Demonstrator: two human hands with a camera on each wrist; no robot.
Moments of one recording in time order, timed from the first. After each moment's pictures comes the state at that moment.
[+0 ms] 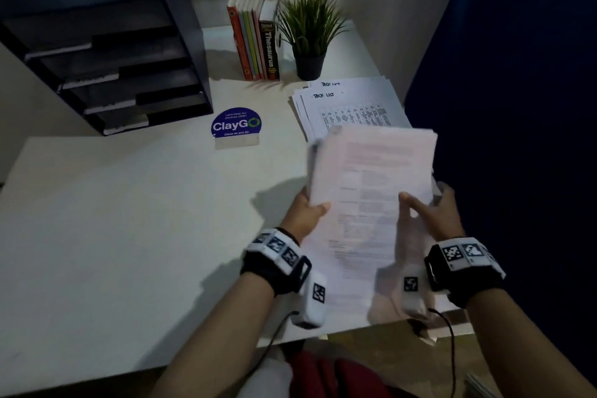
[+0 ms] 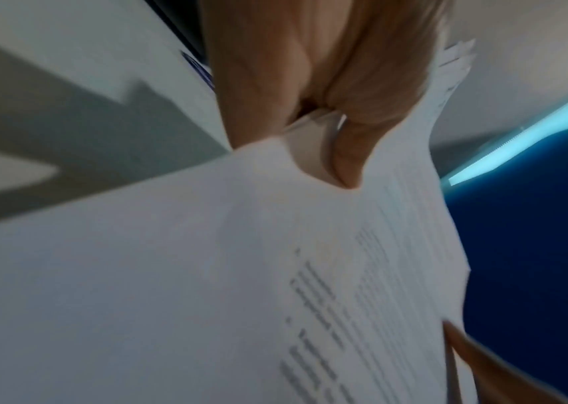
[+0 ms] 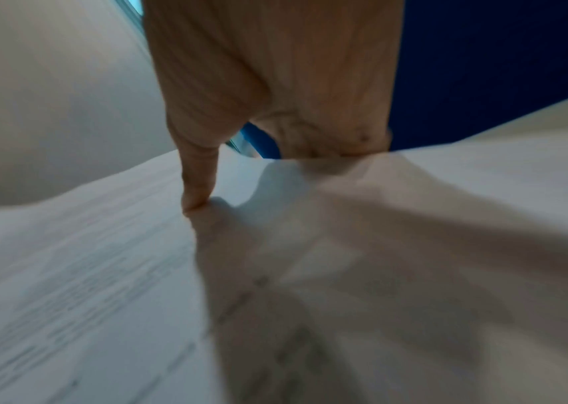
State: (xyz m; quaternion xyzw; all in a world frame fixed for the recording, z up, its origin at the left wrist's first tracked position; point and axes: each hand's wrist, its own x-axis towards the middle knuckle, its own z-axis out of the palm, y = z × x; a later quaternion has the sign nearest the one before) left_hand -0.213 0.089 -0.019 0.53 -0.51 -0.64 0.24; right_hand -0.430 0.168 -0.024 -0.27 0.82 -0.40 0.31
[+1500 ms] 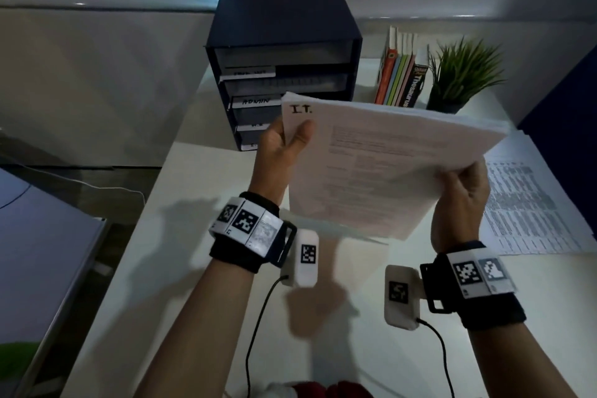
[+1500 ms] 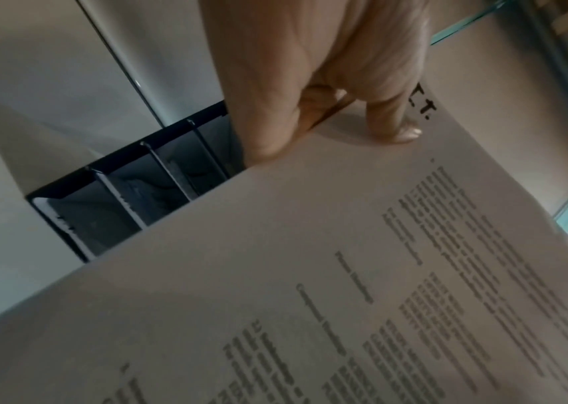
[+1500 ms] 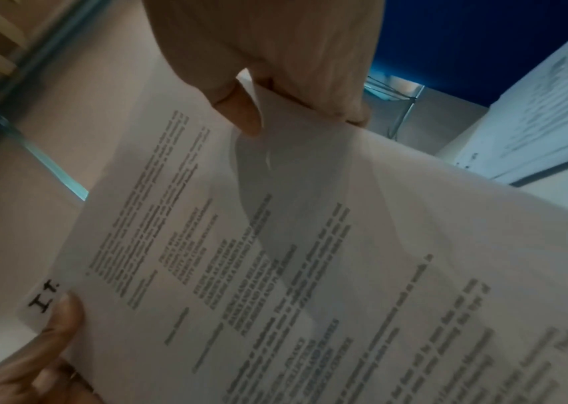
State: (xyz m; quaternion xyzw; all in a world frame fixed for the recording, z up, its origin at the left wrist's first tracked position) left_hand 0.054 -0.052 0.098 0.37 -0.50 -0.55 0.55; right_hand -0.151 0.021 0.075 -0.34 0.52 -0.73 0.28
